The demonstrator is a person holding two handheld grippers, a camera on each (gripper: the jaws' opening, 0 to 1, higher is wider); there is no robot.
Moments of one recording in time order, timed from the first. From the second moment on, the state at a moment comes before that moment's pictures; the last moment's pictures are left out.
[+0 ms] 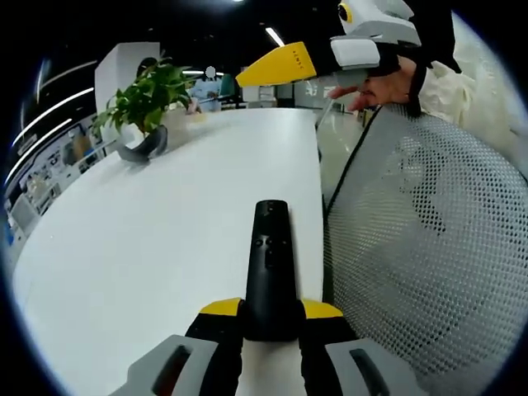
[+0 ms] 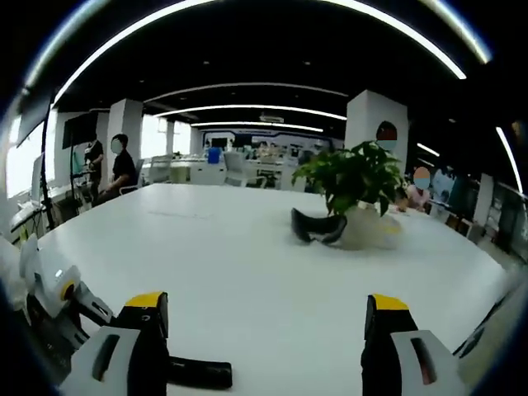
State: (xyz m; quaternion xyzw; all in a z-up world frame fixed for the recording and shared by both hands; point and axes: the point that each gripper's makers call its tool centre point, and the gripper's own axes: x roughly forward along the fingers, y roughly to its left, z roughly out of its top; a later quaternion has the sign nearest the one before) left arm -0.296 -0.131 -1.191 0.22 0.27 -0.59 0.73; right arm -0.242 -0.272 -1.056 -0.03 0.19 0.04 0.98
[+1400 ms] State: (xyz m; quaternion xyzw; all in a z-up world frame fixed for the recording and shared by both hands) left arm -0.221 -0.092 -1.179 0.29 0.28 -0.60 0.69; right arm -0.245 -0.268 -1.082 -0.06 0.24 0.06 0.97
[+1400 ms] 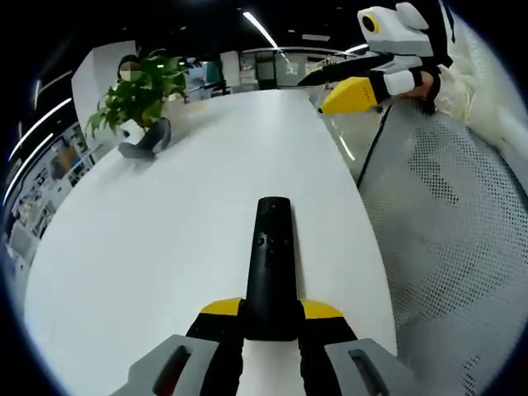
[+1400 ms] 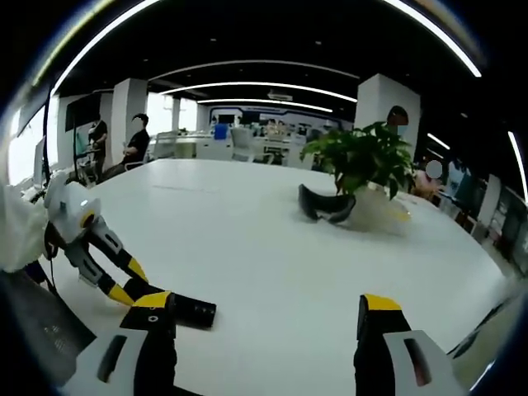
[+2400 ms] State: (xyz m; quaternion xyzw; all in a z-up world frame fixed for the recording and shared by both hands) left arm -0.080 -0.072 -1.155 0.37 0.25 -0.56 0.70; right arm -0.247 -0.268 -1.088 -0.08 0.26 0.06 0.96
